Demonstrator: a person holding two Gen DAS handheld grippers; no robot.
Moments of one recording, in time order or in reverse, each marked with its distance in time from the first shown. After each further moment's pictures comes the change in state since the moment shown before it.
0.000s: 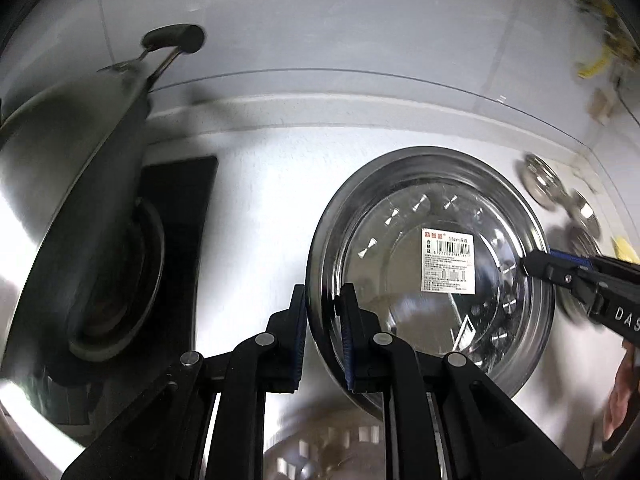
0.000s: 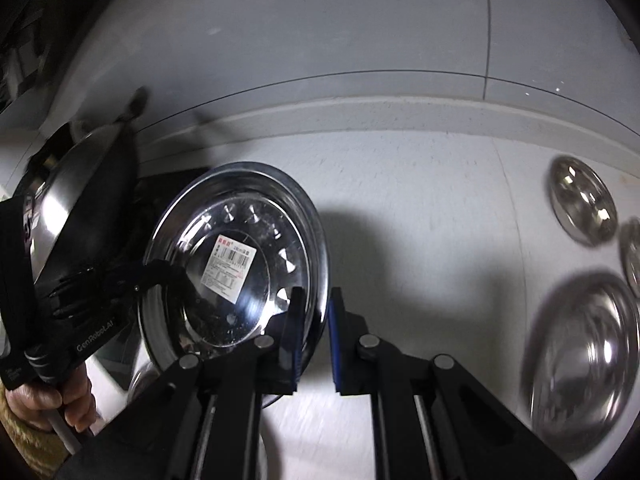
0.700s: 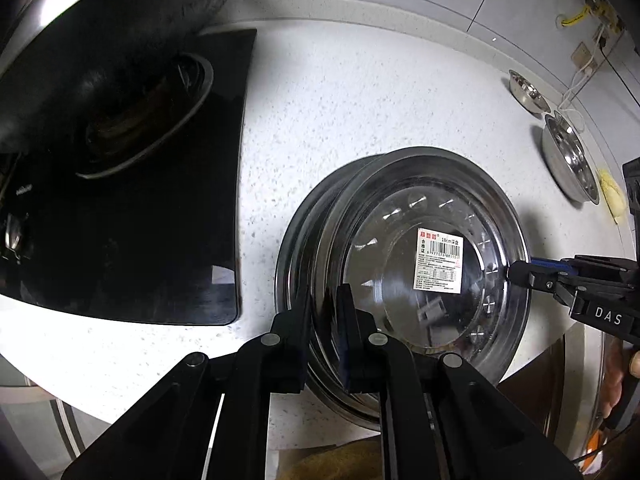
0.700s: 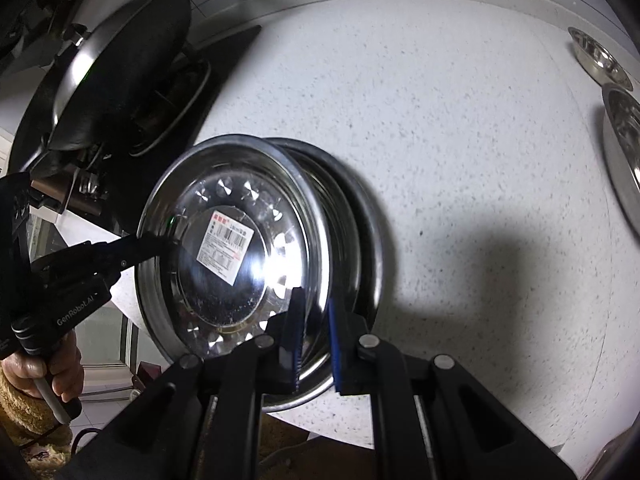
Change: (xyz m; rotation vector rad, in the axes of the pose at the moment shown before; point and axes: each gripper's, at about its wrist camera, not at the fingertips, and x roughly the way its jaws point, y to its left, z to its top) left arm -0.033 0.034 -0.134 -0.023 0.191 -0.051; right arm 0.022 0.050 -0.133 0.048 0.264 0.049
